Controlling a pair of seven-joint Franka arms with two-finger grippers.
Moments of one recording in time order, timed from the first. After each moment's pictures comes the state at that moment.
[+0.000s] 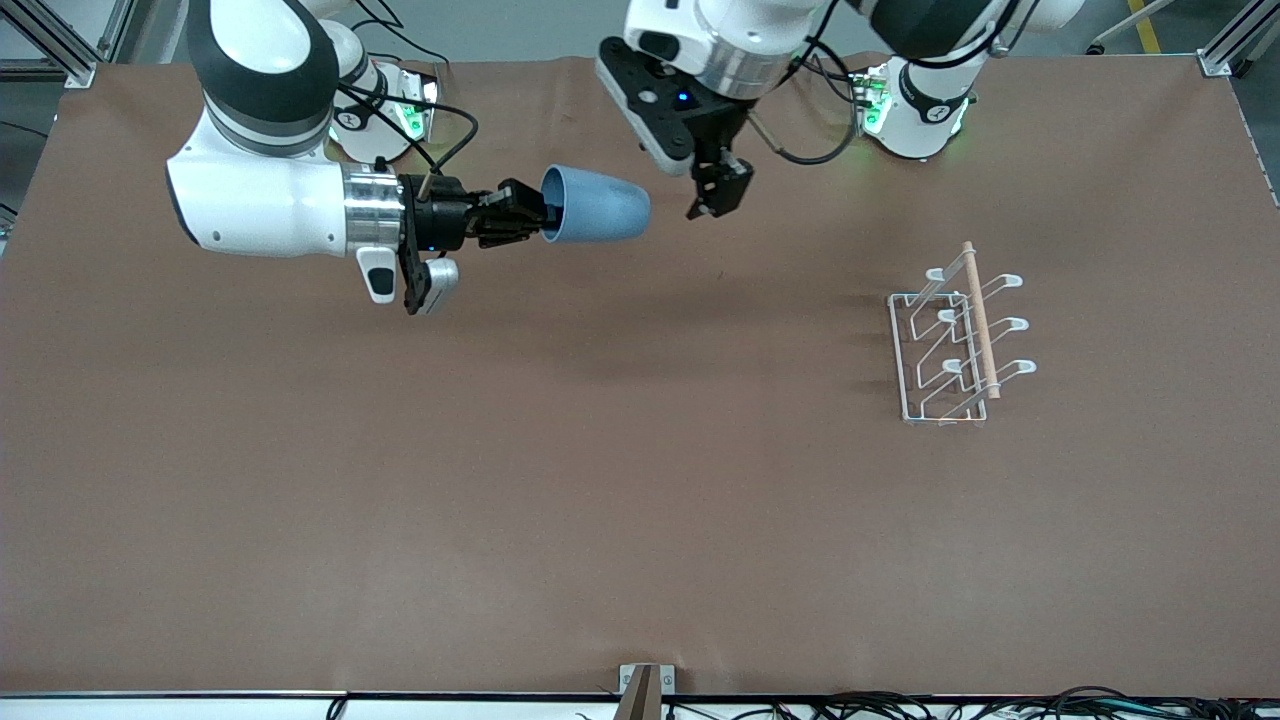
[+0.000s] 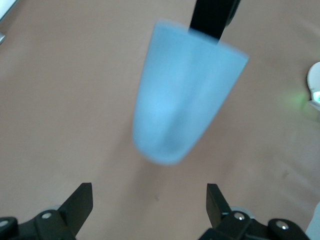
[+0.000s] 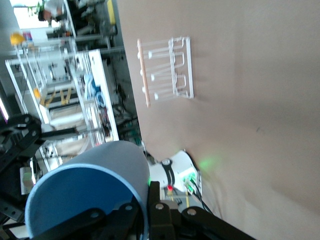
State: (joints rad) left arm -0.53 0.22 -0.30 -1.36 -0.16 1.76 0.23; right arm 0.50 0.06 -0.10 -1.91 1.20 1.83 -0.11
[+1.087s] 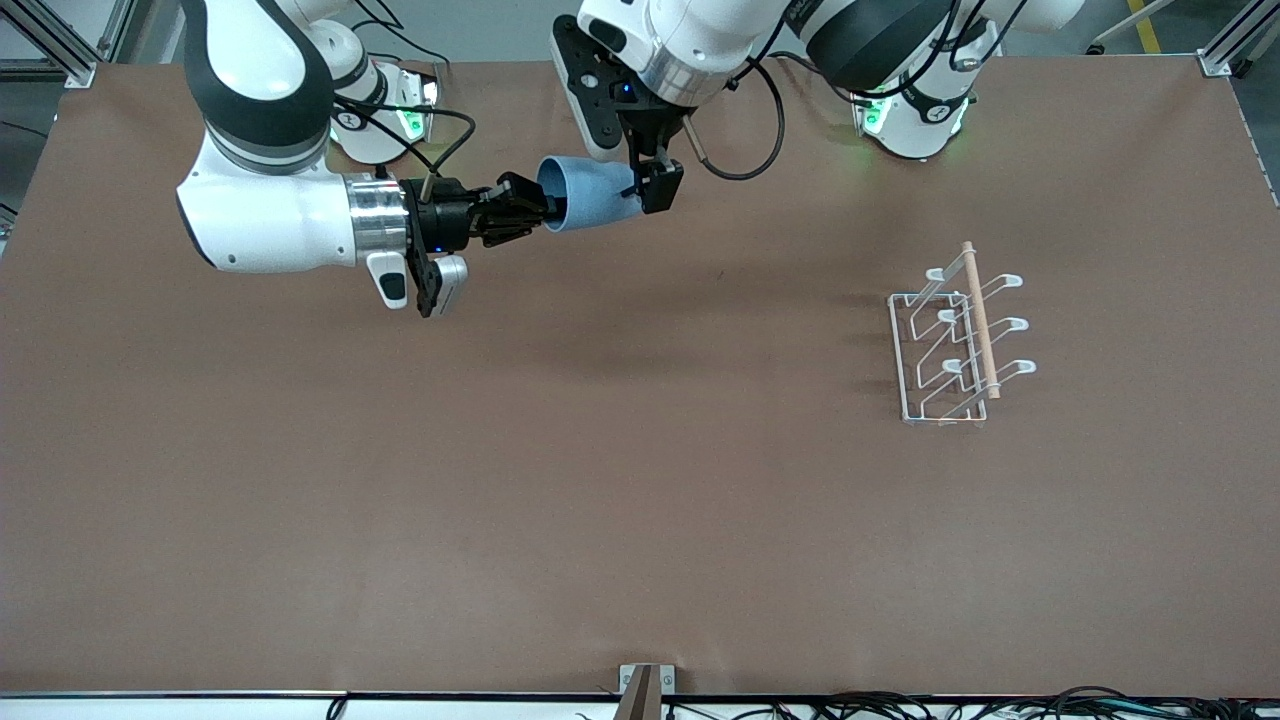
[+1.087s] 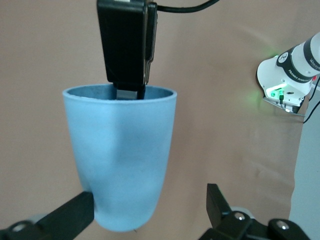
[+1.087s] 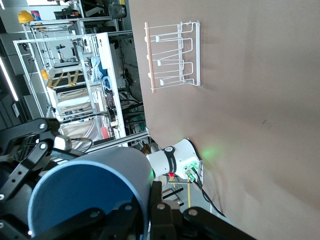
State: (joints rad) left arm -0.54 0.27 -0.33 -1.36 -0.27 1.83 0.39; right arm 0.49 0.08 -0.11 -1.91 1.24 1.78 -0.17
